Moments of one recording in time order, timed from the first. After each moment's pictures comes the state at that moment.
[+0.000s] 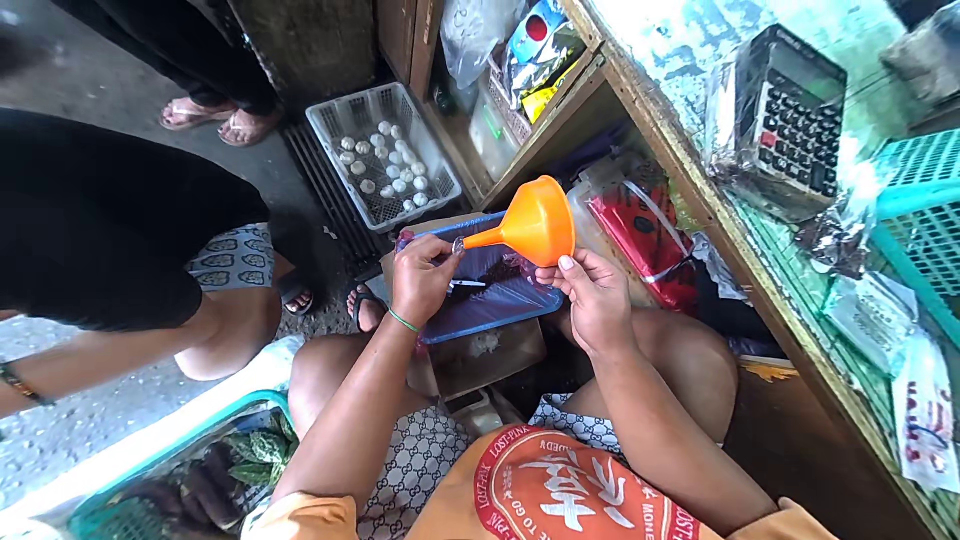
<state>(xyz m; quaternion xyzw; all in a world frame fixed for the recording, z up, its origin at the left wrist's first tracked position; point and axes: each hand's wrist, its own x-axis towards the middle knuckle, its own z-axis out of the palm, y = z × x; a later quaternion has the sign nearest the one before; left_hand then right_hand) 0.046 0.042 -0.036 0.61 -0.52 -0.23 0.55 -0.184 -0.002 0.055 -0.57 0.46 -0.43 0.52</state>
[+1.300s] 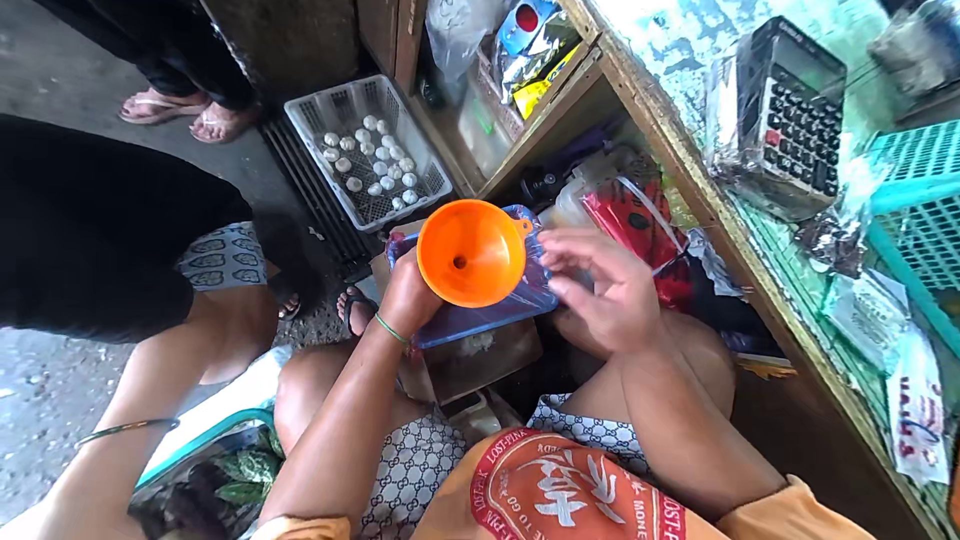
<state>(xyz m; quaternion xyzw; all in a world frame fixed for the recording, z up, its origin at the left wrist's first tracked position) 0.056 0.045 -0.033 0.57 -0.57 -0.27 0.53 -0.187 -0.031 0.093 -0.83 0.29 -0.31 0.37</state>
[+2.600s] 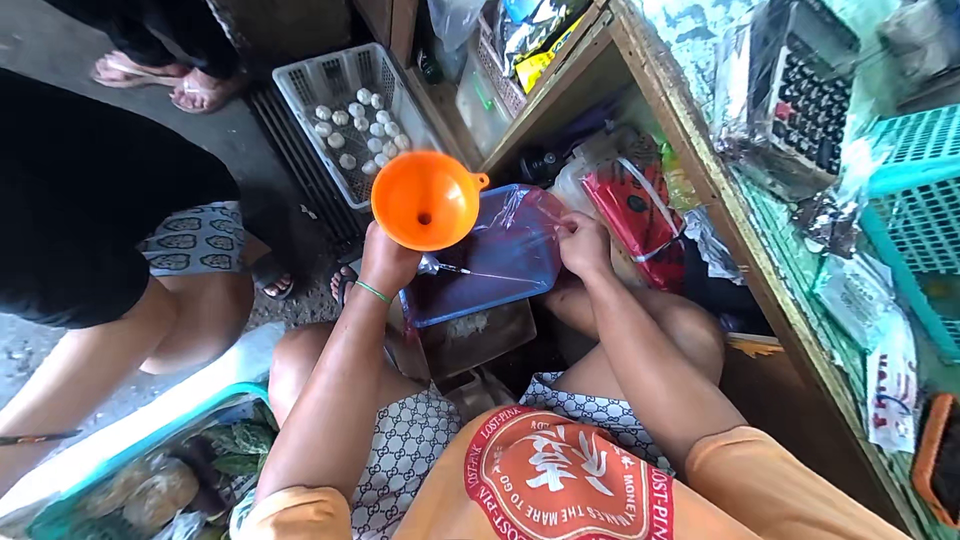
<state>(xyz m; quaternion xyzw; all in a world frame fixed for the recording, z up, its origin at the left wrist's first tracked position) 0.080 0.038 -0.059 0.65 -0.53 -0.25 0.49 -0.230 -0.096 -0.019 -0.71 0.68 -0.07 0.18</state>
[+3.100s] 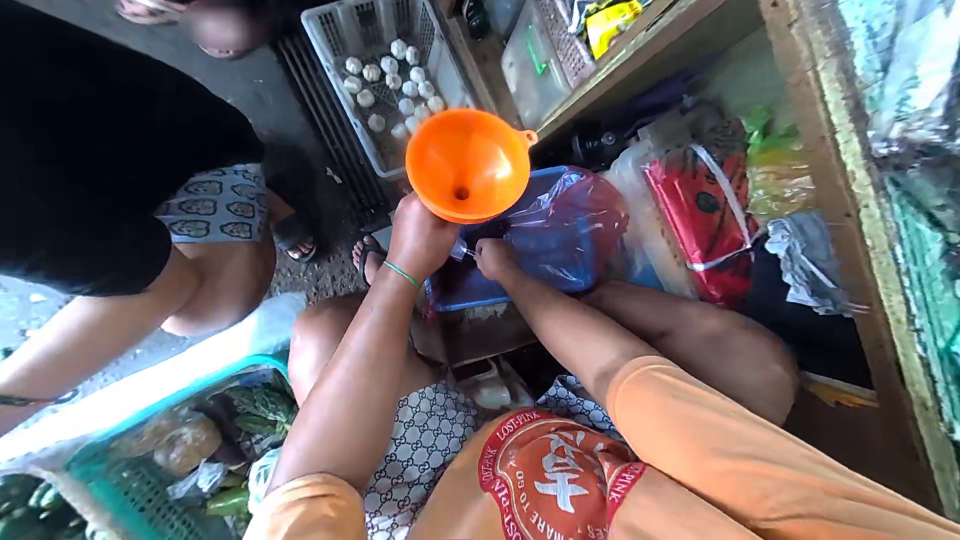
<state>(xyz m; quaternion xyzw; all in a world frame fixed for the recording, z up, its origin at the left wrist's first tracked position) 0.081 0.025 -0.069 0.68 -0.50 -0.25 0.47 -0.111 -0.051 -0.214 -0.75 0.53 0.27 0.29</state>
